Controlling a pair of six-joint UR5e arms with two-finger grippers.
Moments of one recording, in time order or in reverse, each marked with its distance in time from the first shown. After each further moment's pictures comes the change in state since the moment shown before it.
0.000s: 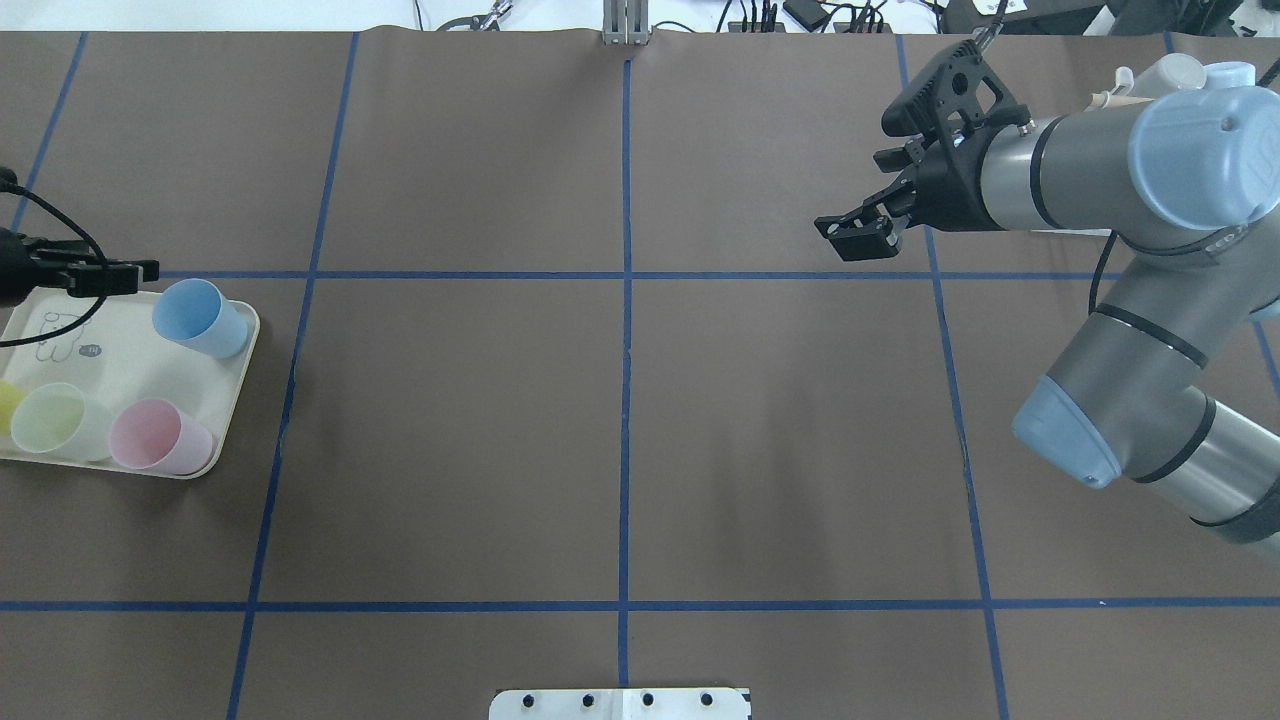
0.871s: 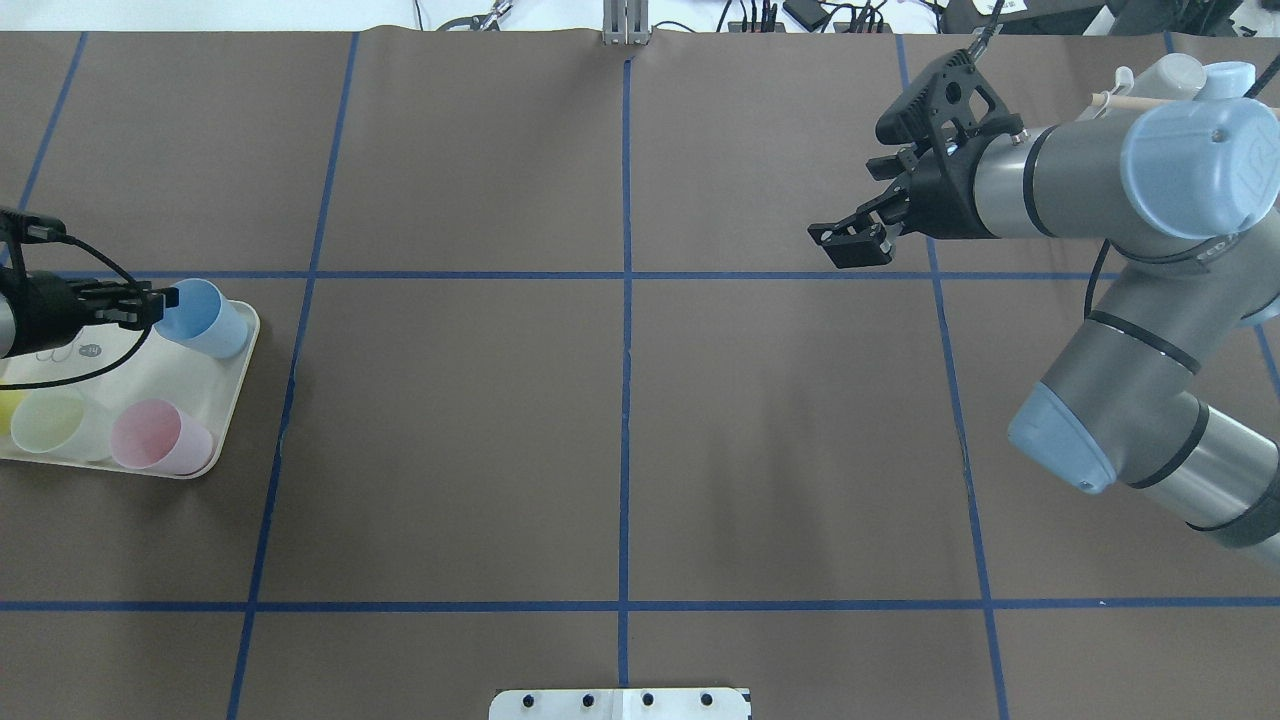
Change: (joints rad) left arm 0.088 0.005 0.047 -0.057 0.102 -0.067; right arm -0.008 -0.002 -0.007 0.010 0.000 0.007
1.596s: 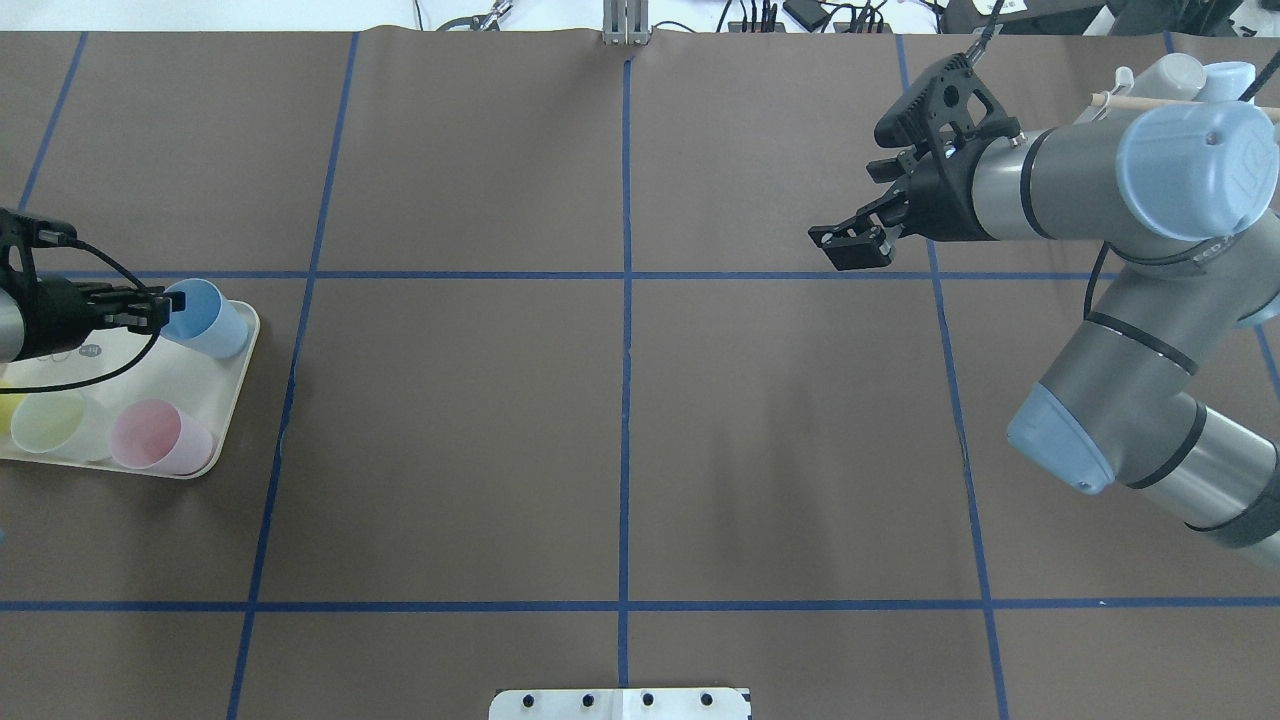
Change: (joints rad) left arm 0.014 -0.004 -0.002 -0.001 -0.005 0.002; right arm -0.001 -0.002 -0.005 0.000 0.000 -0.001
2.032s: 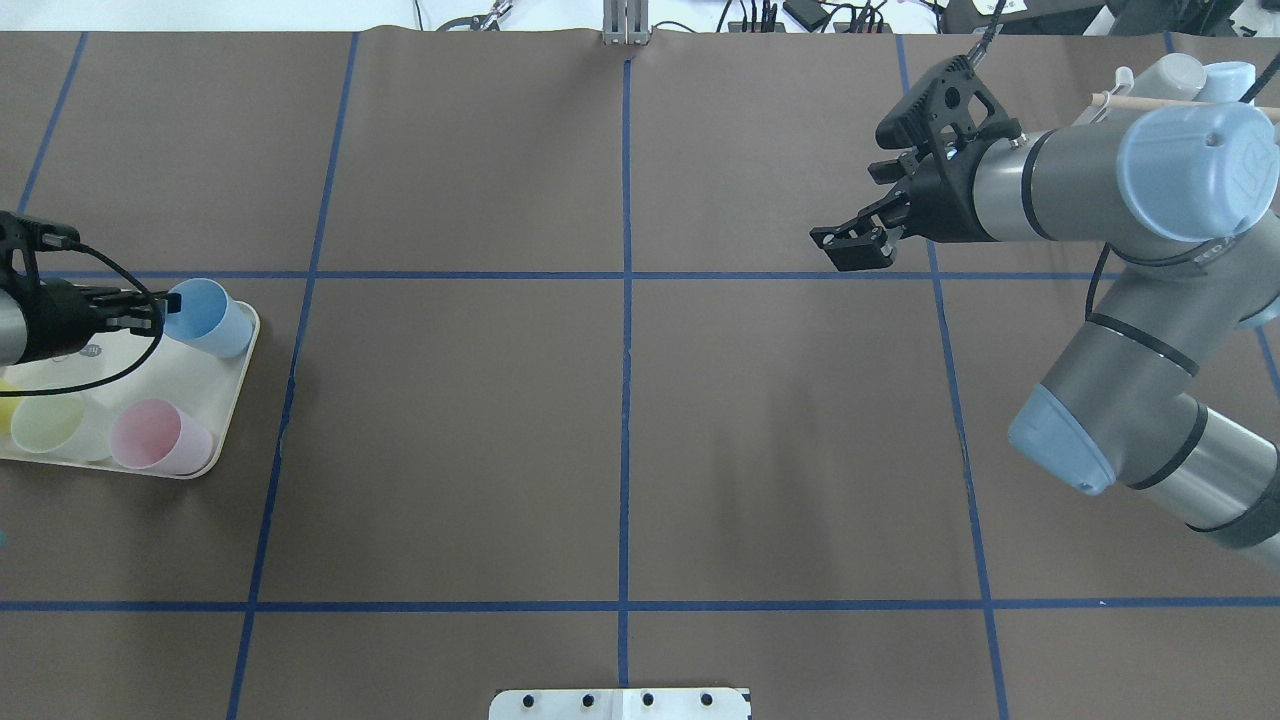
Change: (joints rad) left arm 0.003 0.004 0.003 0.000 0.001 0.003; right arm 0.000 -0.003 0.000 0.000 0.000 -0.001
